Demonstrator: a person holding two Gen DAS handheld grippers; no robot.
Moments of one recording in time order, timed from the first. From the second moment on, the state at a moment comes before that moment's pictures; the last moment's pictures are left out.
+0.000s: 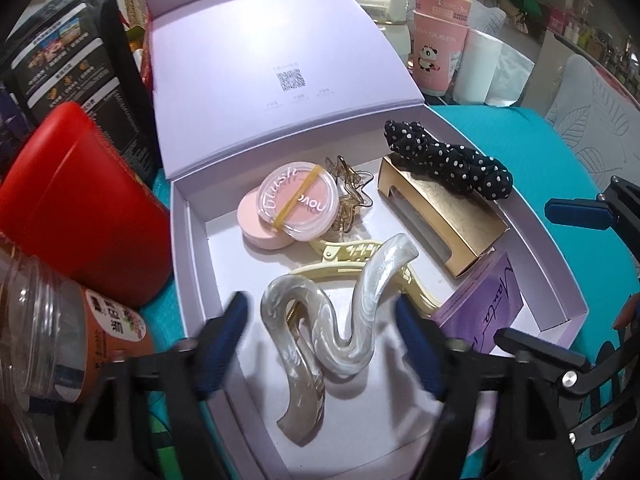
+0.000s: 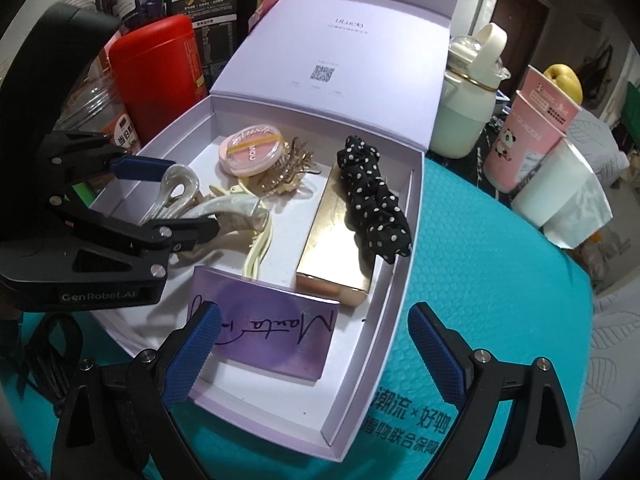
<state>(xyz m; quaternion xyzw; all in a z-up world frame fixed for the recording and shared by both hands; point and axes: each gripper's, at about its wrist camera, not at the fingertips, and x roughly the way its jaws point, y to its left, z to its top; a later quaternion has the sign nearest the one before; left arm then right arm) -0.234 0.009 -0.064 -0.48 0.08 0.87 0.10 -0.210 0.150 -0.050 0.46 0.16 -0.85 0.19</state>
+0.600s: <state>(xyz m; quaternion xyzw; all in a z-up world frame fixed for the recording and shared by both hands) -0.194 -0.006 -0.004 -0.42 0.06 0.90 0.07 -0.181 0.173 0.002 0.41 0.13 -0.89 0.17</state>
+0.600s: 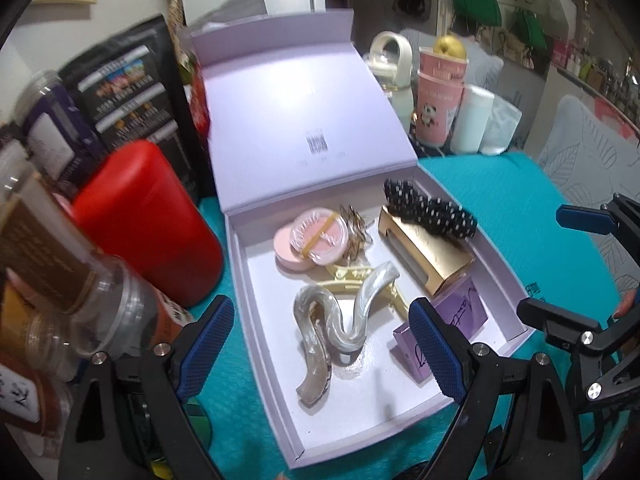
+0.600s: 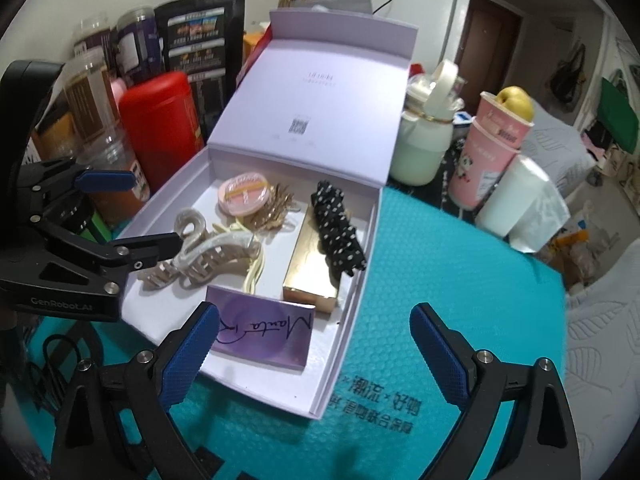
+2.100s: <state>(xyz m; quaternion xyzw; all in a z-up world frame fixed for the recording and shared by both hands) -0.055 -0.021 0.048 -0.36 0.04 0.93 0.00 -0.054 0.182 0.058 0.35 0.05 -0.93 0.11</state>
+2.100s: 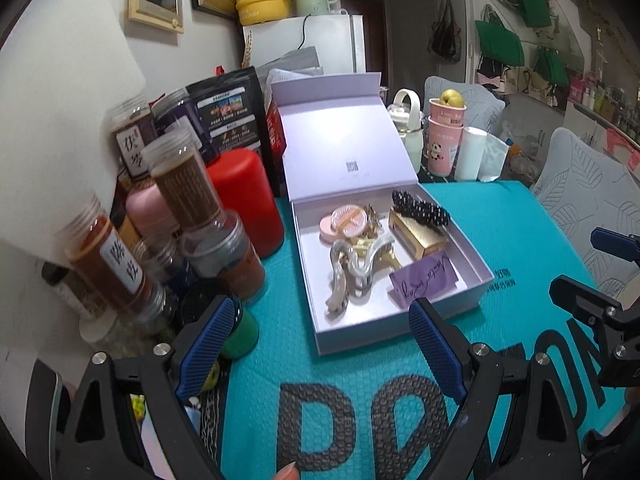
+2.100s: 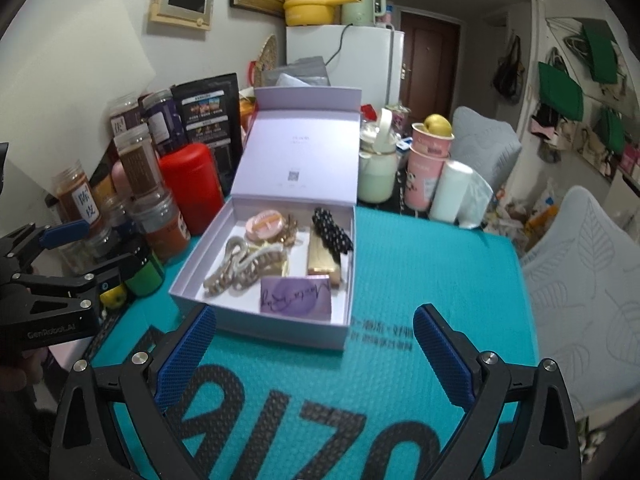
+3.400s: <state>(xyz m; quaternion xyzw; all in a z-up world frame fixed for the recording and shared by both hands) -0.033 -0.026 0.040 -0.38 0.03 0.93 0.01 -0.024 0.173 0.051 0.37 0.05 -0.92 0.11</state>
